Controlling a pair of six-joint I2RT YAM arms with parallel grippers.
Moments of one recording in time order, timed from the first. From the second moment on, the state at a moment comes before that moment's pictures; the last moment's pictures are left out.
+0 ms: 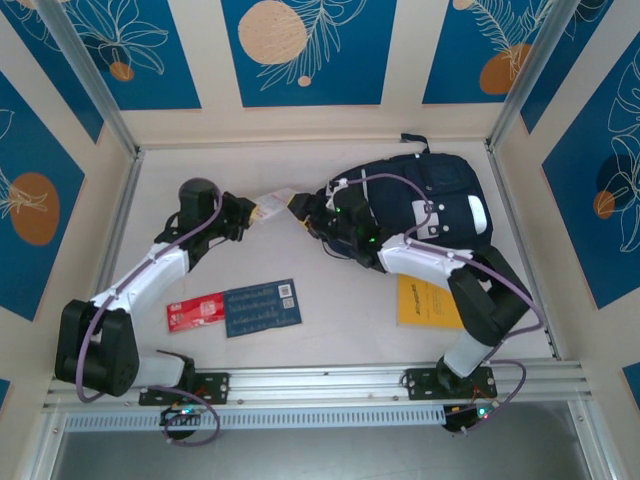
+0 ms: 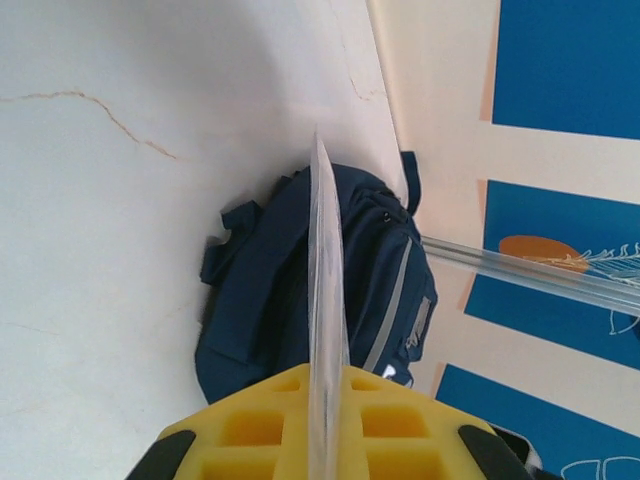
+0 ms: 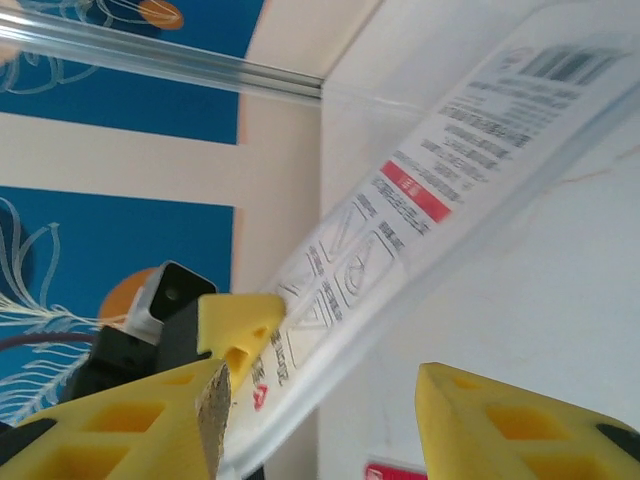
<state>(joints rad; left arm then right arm) -0.25 1.33 0.87 -0.08 0.34 -1.38 0.71 1.63 1.00 0.31 -0.19 1.23</state>
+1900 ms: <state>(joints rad) -0.22 1.35 0.91 -0.13 0.65 -0.96 0.52 2.13 1.80 -0.97 0.38 0.16</state>
